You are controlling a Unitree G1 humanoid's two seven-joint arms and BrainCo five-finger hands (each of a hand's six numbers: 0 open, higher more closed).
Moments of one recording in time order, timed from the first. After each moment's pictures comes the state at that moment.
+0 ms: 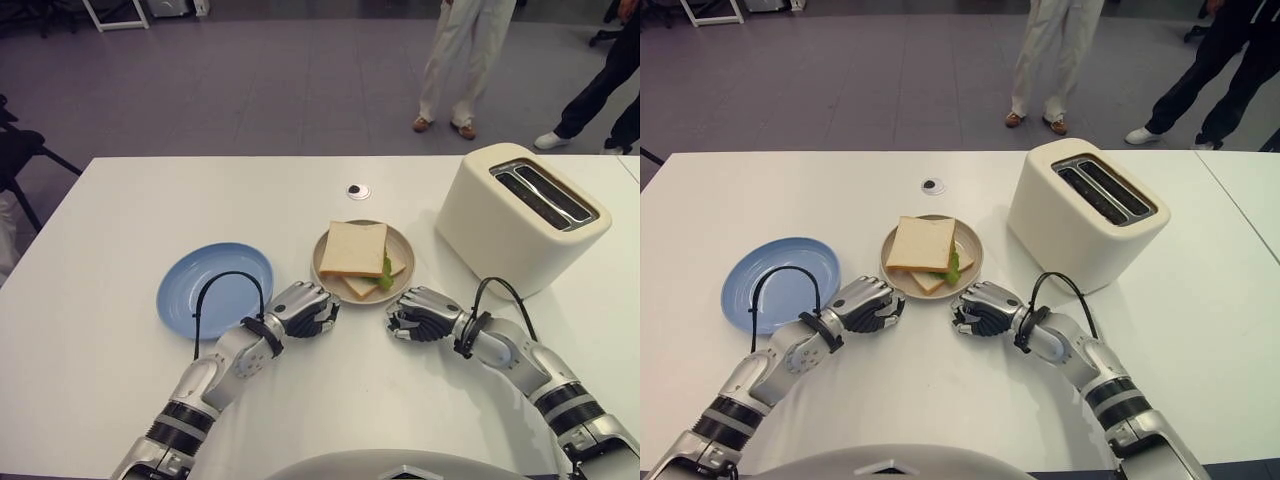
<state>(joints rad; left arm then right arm) 0.05 0.52 -0.31 -0.03 0.74 -0.37 -0.11 -0.08 -0.60 0.36 0.17 -0.62 -0.62 0.15</state>
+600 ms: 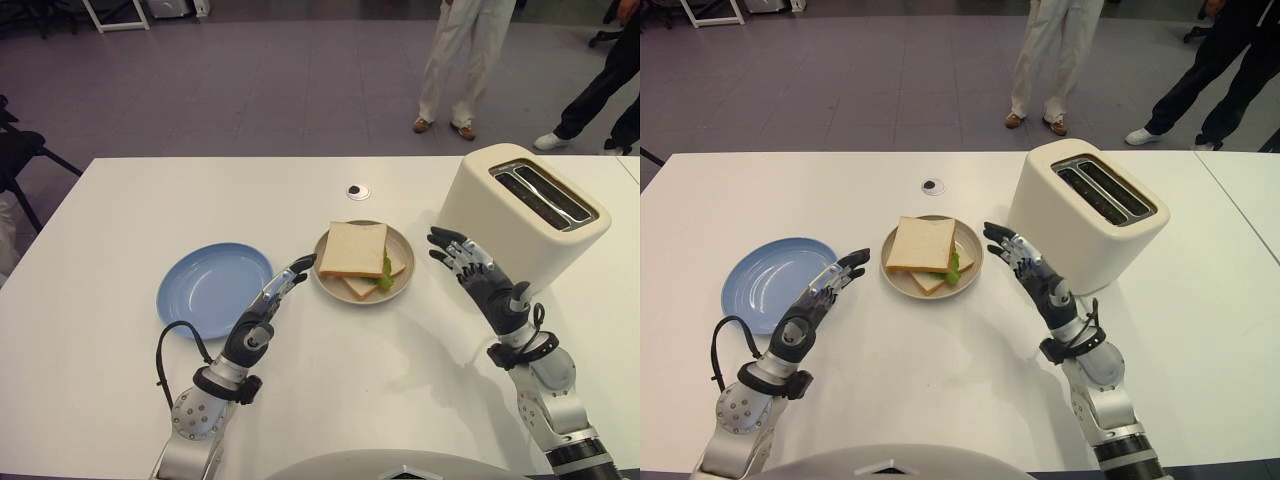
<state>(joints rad) 0.38 0.38 -0.14 -0.27 -0.14 -0.53 -0.25 0.13 -0.46 0.18 -0.07 0.46 -0.53 0.43</state>
